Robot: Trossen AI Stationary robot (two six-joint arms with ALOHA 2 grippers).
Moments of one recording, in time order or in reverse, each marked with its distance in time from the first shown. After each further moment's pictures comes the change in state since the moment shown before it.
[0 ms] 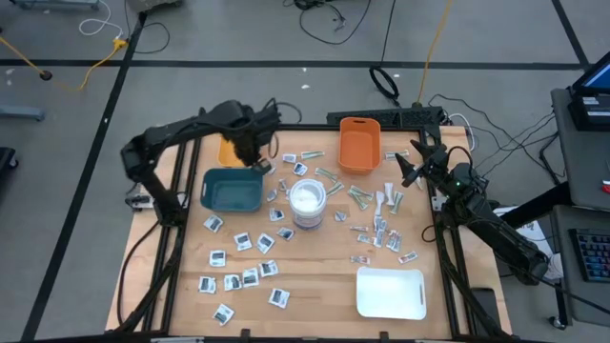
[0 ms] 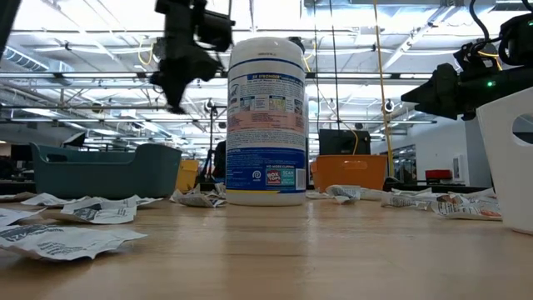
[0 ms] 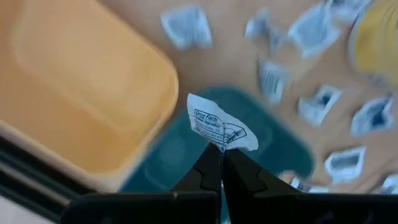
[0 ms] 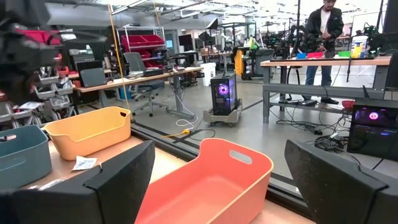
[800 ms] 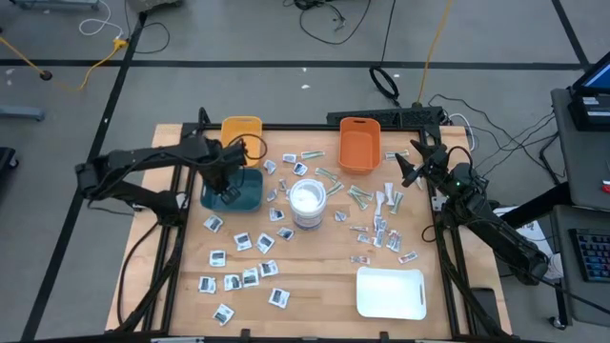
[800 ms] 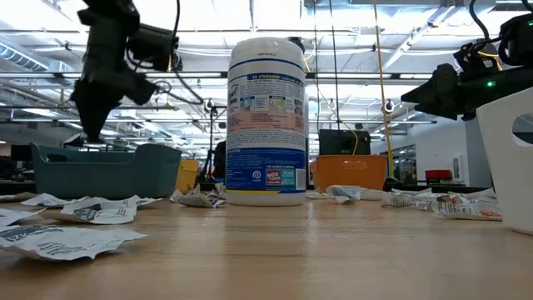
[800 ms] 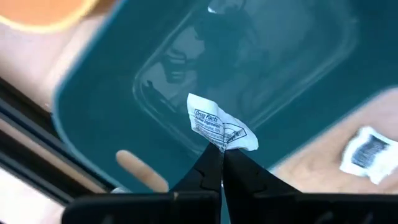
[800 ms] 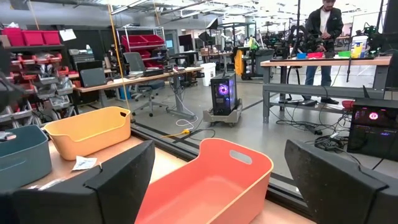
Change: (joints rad) left arm -0.050 -0.389 -0.640 0.177 0.000 -0.164; right arm 0.000 0.000 0.000 0.000 0.000 0.000
